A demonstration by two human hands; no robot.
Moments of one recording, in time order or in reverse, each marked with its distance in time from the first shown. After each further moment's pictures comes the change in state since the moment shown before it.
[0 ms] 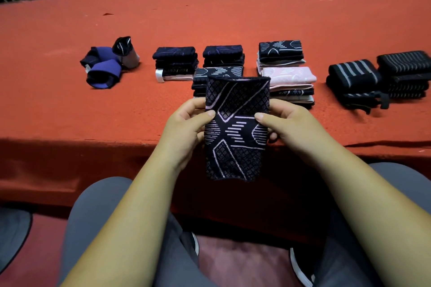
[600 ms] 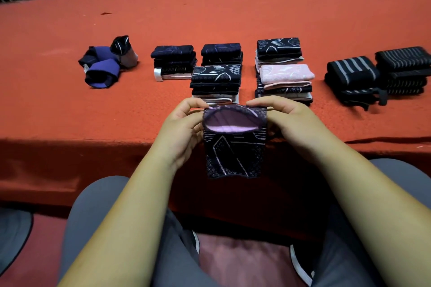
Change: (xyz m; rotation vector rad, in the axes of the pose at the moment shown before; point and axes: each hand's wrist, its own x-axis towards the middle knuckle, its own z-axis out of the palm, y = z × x) left_hand 0.005 -0.004 -0.006 -0.037 -0.027 -0.059; right_hand -0.003 -0.005 -0.001 0.095 0.024 0.021
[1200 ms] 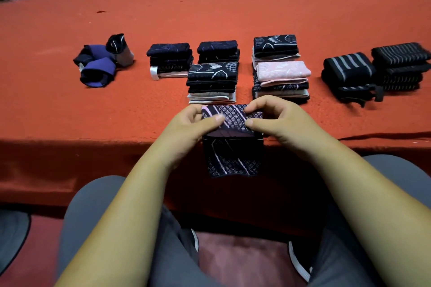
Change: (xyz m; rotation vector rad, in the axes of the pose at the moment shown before) left_hand -0.008 0.000 0.005 0.183 -0.104 -0.052; right_hand -0.002 0.007 -0.001 -0.031 -0.097 -0.048
